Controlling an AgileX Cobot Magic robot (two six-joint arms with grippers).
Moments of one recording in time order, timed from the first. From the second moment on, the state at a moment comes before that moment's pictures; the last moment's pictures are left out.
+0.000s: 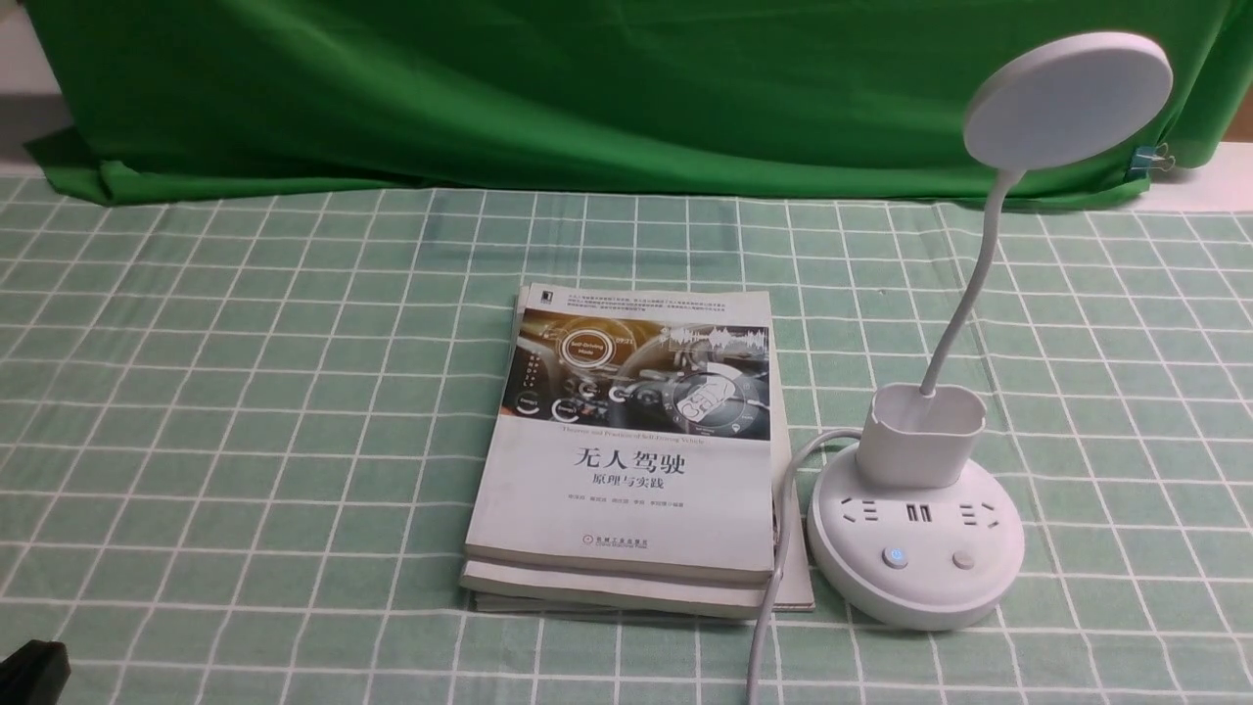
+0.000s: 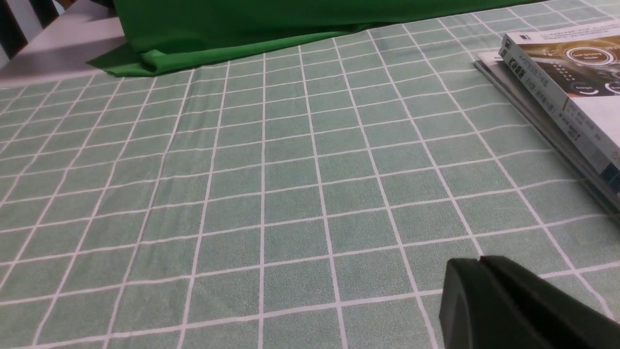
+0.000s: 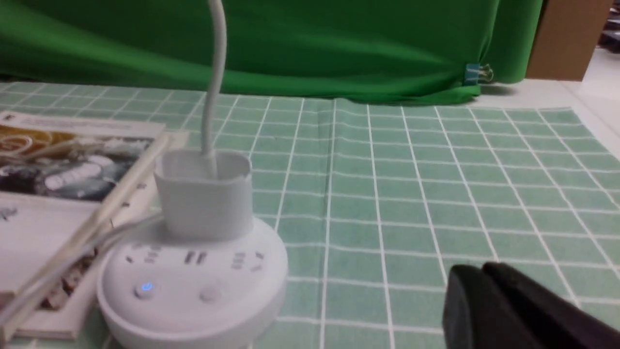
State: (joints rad) right arm 0.03 0.02 -0.03 0.01 0.30 -0.08; left arm 0.02 0.00 0.01 -0.16 0.31 0.39
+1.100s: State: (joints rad) right arm 0.03 0.00 0.01 0.01 0.27 0.01; left arm 0.02 0.00 0.01 -0.16 0.31 0.39
